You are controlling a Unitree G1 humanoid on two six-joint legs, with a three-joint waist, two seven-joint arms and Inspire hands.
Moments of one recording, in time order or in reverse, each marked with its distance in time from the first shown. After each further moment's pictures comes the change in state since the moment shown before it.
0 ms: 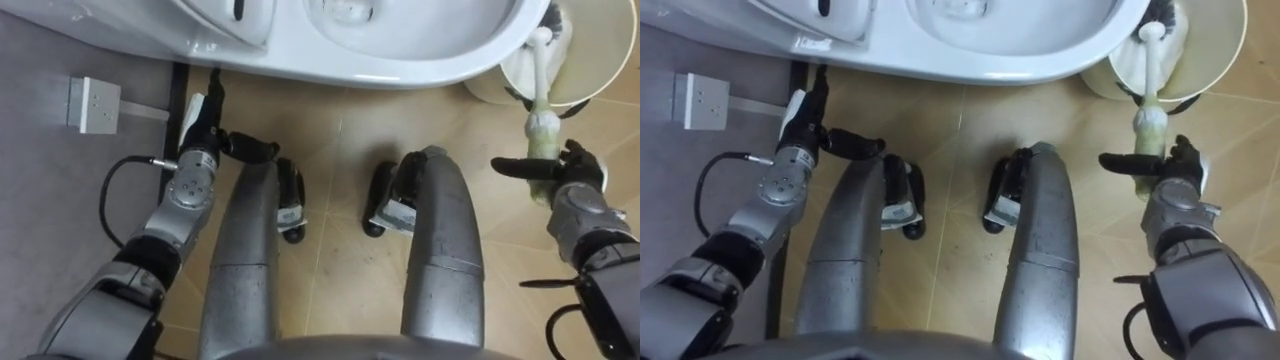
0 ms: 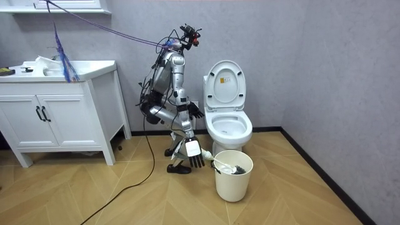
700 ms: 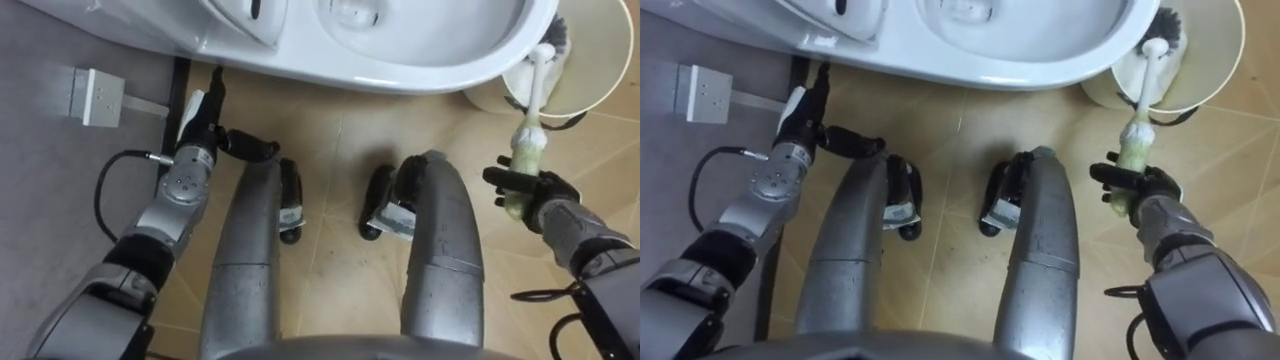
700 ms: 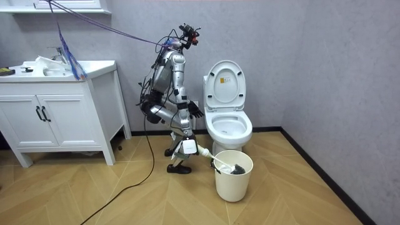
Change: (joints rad) left arm 0.014 0.029 -0.001 -0.089 -0.019 0.088 -0.030; right arm 0.025 0.012 0.061 0.016 0.286 0.106 0.153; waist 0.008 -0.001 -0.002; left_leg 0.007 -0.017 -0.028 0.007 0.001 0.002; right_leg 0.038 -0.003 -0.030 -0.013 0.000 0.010
